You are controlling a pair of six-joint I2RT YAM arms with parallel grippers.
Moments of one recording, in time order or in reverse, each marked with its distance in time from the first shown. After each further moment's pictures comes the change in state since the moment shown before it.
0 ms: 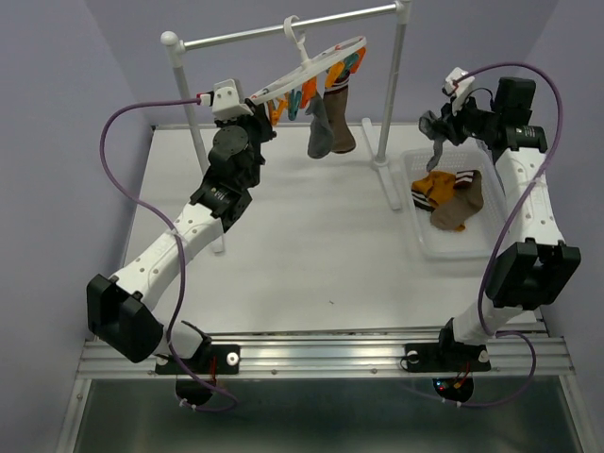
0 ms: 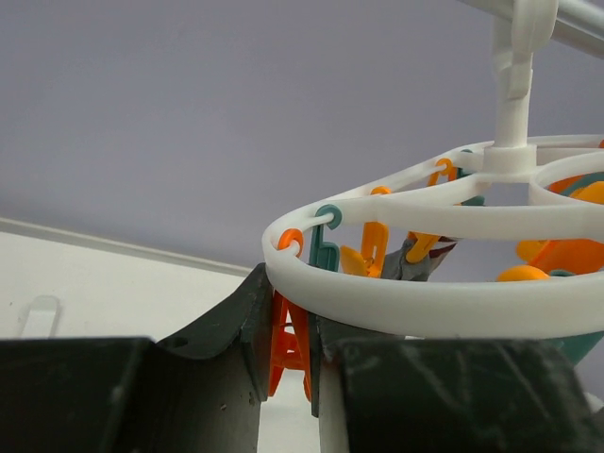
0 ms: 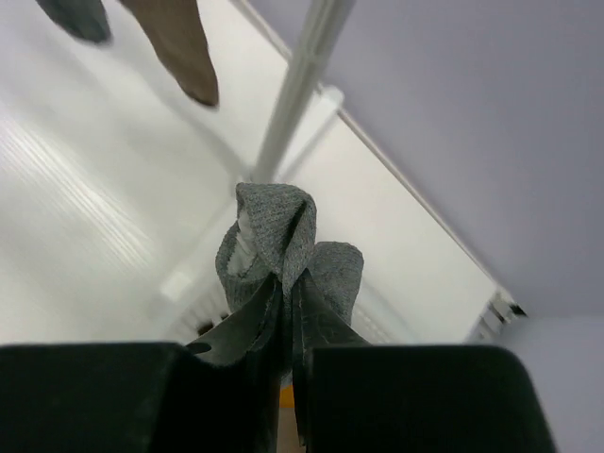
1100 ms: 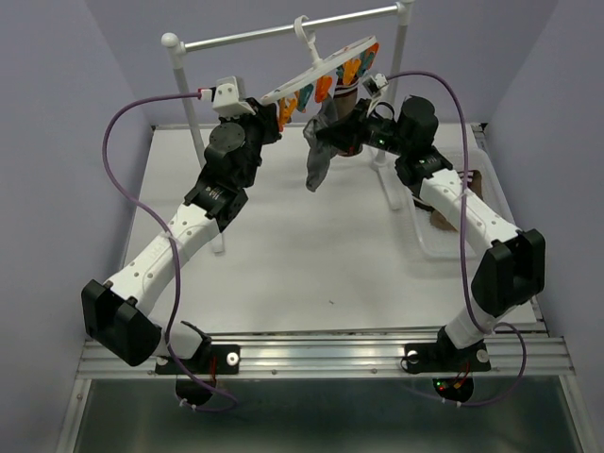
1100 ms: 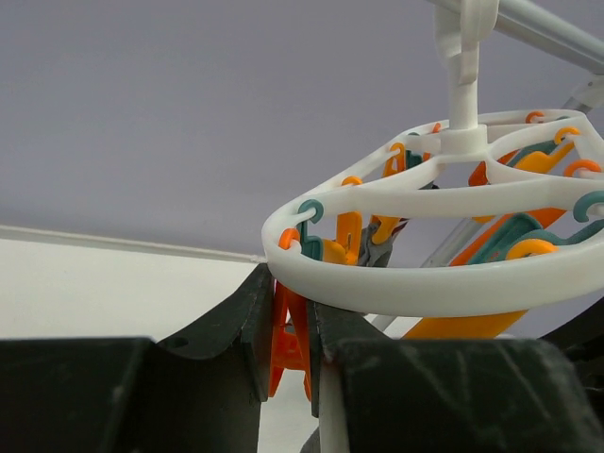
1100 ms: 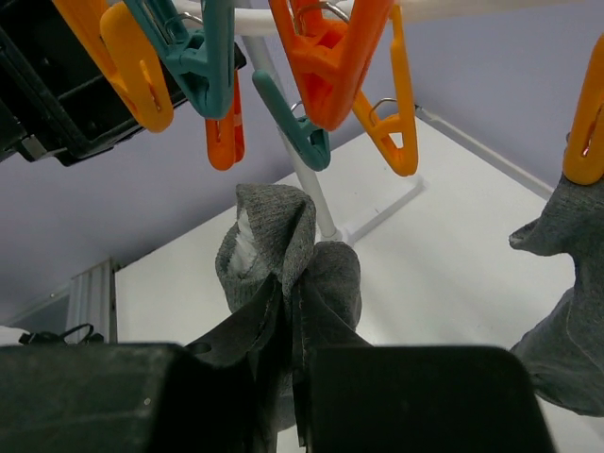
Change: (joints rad) left arm 0.000 -0.027 0.032 -0.095 0.163 -0.089; right arm 0.526 -0.018 -0.276 0.912 -0.098 1.099
